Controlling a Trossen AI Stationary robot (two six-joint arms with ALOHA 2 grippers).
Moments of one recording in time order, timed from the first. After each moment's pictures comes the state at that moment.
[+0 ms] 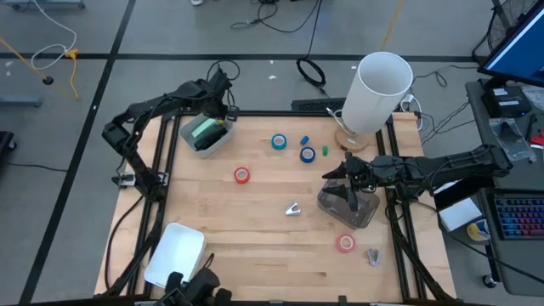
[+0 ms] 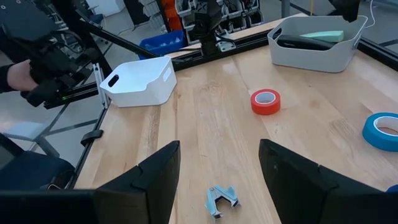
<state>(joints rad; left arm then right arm) 0.85 1.69 1.28 -0.78 -0.13 -0.43 0.14 0.77 0.57 -0.10 0.11 0.34</state>
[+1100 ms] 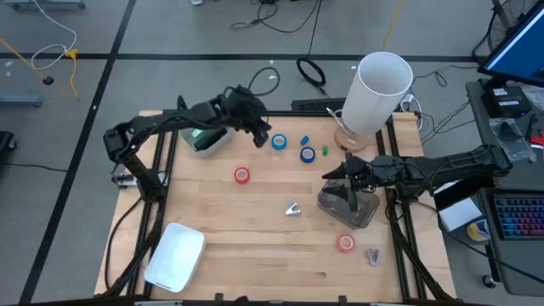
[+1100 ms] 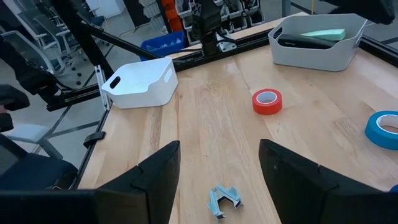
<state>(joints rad) 0.50 1.64 1.29 -0.33 0.20 -0.08 0.14 0.77 0.57 -0.10 0.10 0.35</state>
